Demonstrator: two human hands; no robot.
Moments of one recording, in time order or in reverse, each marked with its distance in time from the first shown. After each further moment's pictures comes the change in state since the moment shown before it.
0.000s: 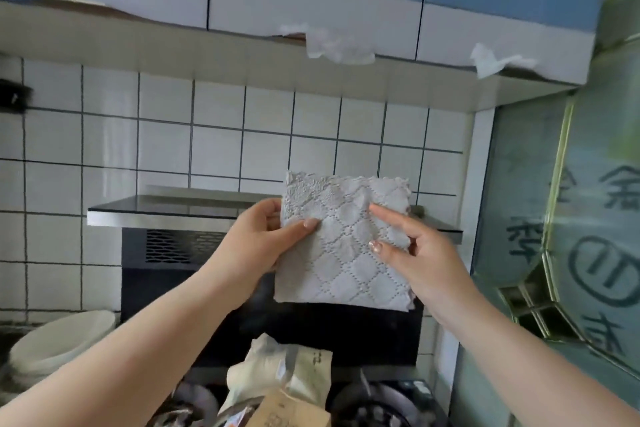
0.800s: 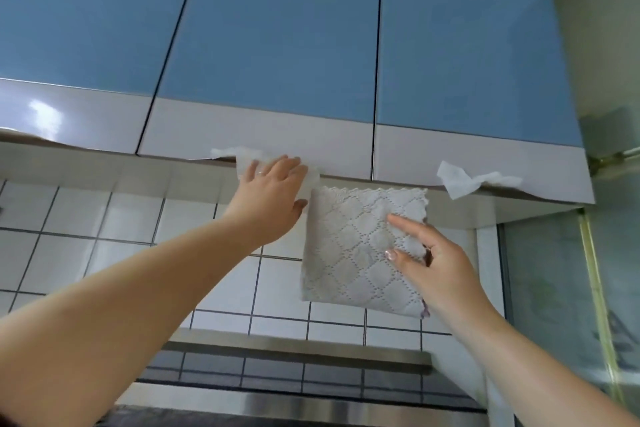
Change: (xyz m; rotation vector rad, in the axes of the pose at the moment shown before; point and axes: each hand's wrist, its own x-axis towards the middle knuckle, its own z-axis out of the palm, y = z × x) left_hand 0.252 0.117 0.081 1.598 0.451 0.774; right_hand 0.204 0.051 -0.128 0.001 0.138 -0.322
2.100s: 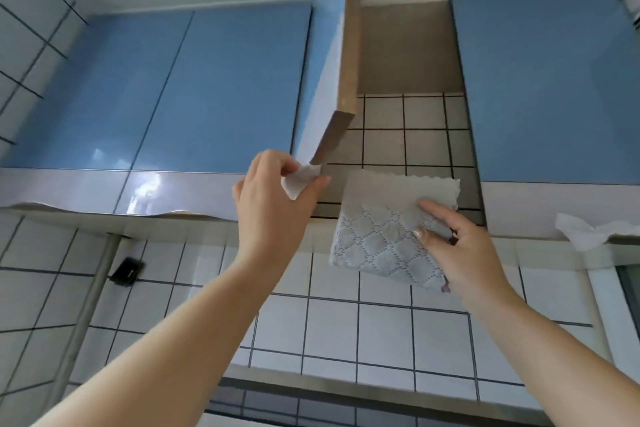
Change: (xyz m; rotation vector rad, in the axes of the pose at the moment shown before) left_hand -0.064 -0.102 -0.156 -0.614 0.653 -0.311; right_hand 0.054 -0.121 0.112 0.284 0.129 0.029
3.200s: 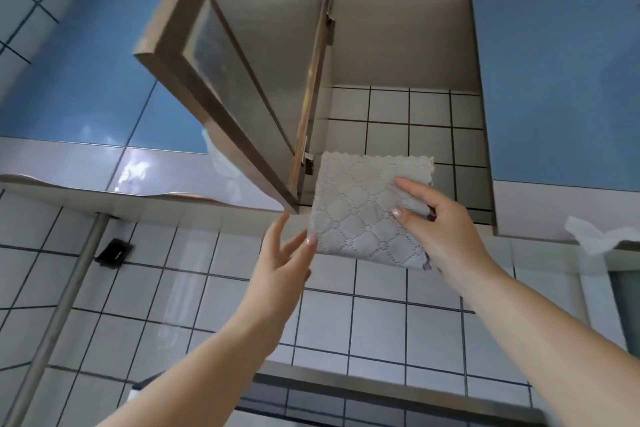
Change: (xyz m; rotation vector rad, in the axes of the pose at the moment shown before) left_hand -0.063 -0.048 -0.018 -0.691 -0.398 -0.664; right_hand 0.012 -0.019 0.046 -0.020 -0.094 -0.039
